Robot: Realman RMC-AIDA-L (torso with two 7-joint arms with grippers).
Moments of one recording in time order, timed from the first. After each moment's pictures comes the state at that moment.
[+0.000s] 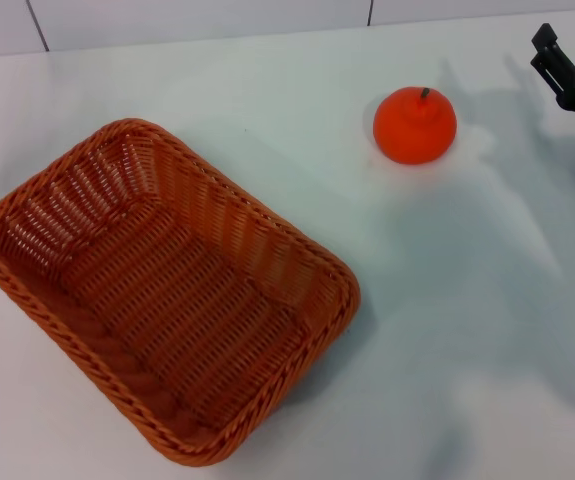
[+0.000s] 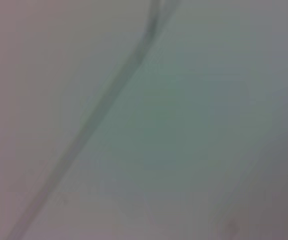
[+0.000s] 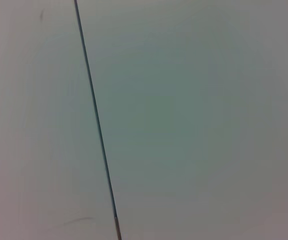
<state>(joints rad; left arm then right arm) -0.46 -1.93 0.65 0.76 1.66 1.34 -1.92 0.41 2.10 -1.45 -0.16 -0.03 -1.17 -2.70</state>
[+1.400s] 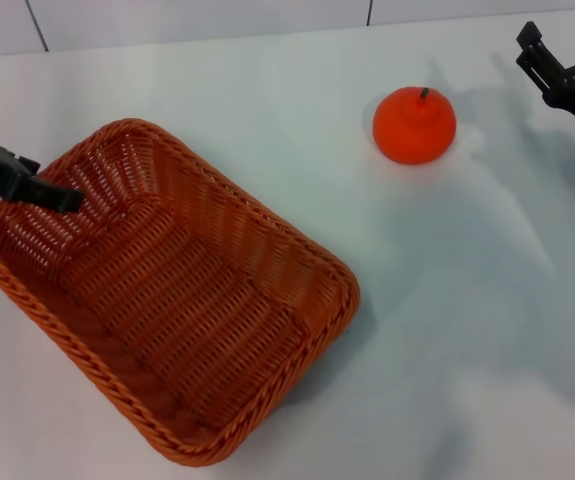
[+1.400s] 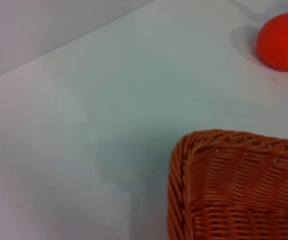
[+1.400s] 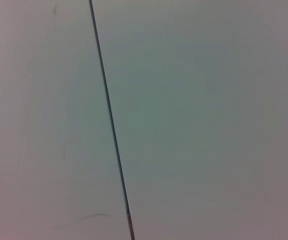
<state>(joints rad) -0.71 -1.98 0.84 1.01 2.54 1.56 -2.13 0.42 2.10 -1.46 -0.16 -0.04 -1.16 -2.69</state>
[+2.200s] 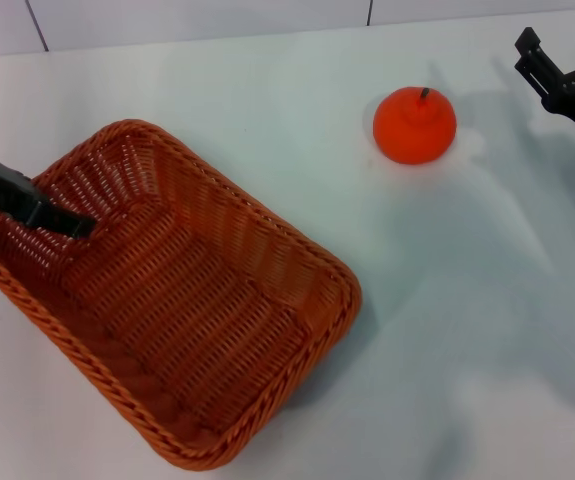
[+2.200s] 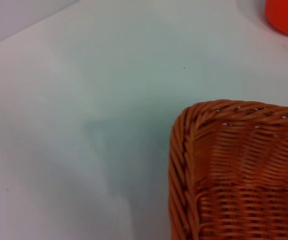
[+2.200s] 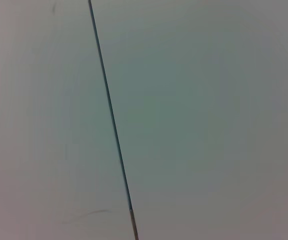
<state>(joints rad) -0.70 -2.03 0.88 1.02 2.62 1.50 -2.13 0.41 2.10 -1.48 -0.16 -0.04 -1.16 -2.67</state>
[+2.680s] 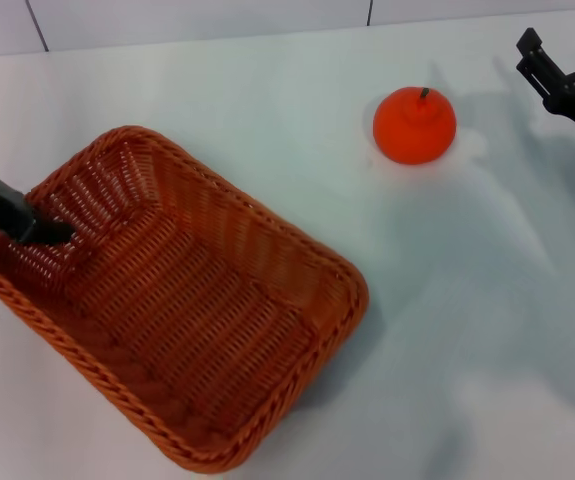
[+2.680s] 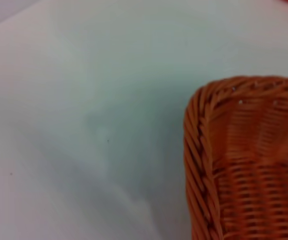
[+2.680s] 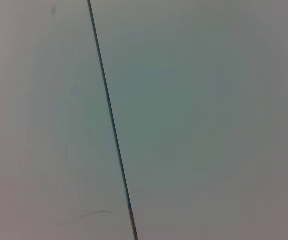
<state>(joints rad) -0.69 -2.04 0.90 1.02 2.67 1.49 -2.11 0.41 2.10 -1.48 -0.16 -0.04 -1.17 -2.67</state>
